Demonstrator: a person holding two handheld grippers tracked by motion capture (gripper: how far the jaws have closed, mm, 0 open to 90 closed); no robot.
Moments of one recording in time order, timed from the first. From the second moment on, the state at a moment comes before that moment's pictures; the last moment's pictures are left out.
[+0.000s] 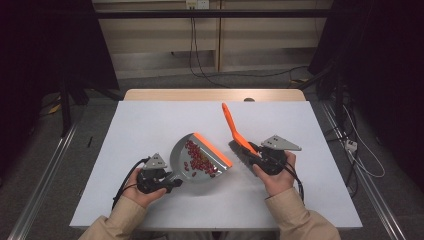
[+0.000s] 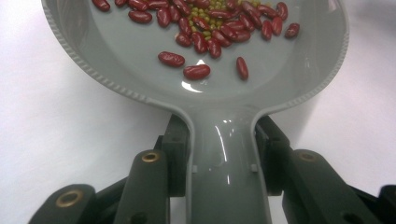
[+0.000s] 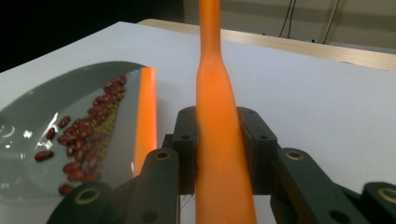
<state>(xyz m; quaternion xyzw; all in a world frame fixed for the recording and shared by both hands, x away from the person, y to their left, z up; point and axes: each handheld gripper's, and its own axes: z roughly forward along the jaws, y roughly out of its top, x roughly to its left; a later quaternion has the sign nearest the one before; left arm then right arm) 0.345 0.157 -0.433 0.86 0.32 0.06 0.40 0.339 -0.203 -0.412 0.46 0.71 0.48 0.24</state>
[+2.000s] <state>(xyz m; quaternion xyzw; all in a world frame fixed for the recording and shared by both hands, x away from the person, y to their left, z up) 0.388 0.225 -0.446 0.76 0.54 0.13 0.34 0.344 -0.310 -0.426 0.56 0.64 0.41 0.33</state>
